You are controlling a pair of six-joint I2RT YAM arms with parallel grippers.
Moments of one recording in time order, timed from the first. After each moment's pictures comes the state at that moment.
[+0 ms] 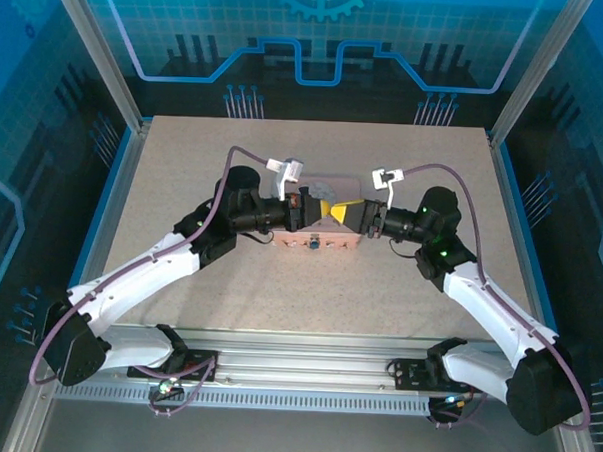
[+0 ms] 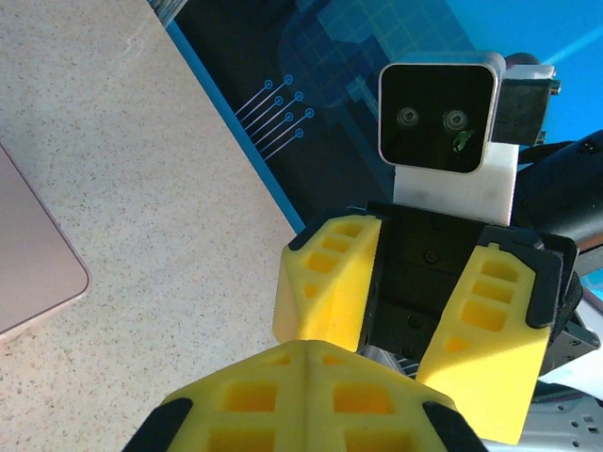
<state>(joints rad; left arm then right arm) -0.66 1.24 1.03 -0.03 0.47 -0.76 0.39 1.09 0.73 0.37 -0.92 0.87</state>
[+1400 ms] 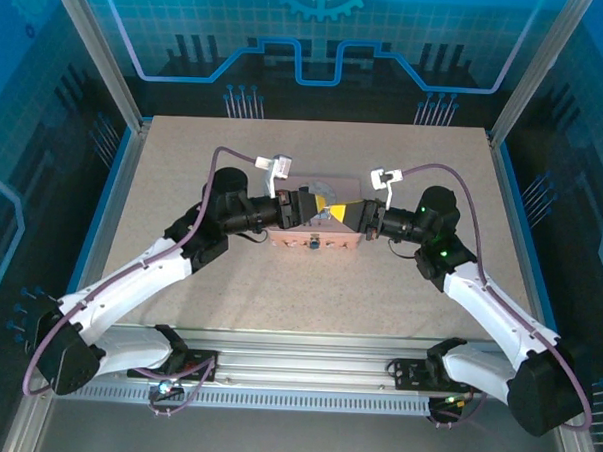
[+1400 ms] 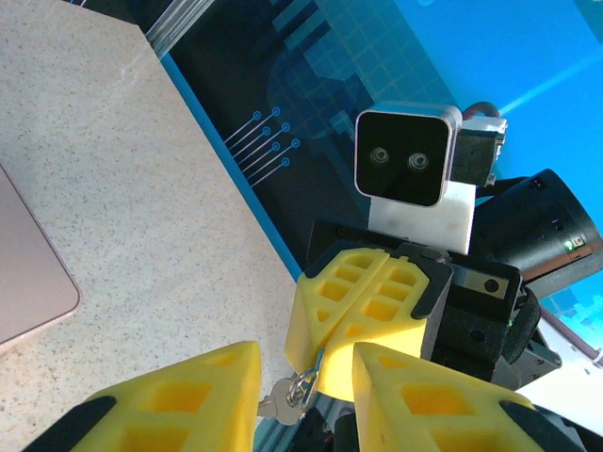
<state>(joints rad) -0.64 1.18 0.99 0.03 0.47 -0.82 0.40 1.09 0.75 0.33 -0.89 0.82</state>
